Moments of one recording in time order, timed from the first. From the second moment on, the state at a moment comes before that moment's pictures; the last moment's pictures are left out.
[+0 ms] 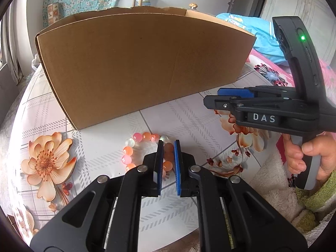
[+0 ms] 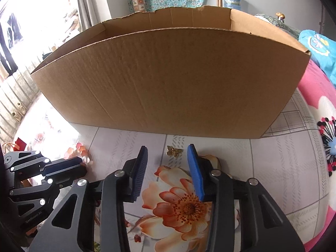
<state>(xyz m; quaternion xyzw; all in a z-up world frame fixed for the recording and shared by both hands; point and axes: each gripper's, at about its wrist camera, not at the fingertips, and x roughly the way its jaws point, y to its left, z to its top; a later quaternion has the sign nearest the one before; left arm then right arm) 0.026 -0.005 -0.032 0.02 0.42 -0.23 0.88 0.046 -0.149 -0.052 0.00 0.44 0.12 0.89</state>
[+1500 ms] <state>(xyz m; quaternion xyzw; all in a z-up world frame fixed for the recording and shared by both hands) 0.040 -0.028 -0.026 0.04 0.48 -0.20 0.85 0.008 -0.178 -0.030 0.04 0.41 0.15 0.90</state>
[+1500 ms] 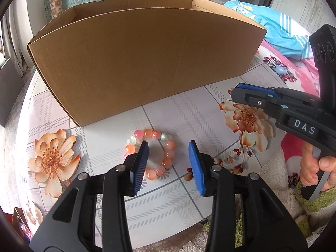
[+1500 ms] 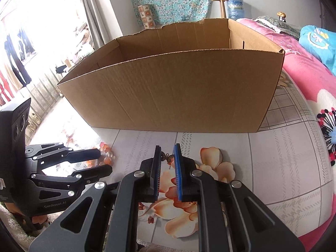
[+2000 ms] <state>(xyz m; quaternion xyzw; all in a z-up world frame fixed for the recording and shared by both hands) 0.045 -0.032 -0.029 0.06 0.48 -0.17 0.86 -0.003 -0.178 -0.020 0.05 0.39 0.15 0.91</state>
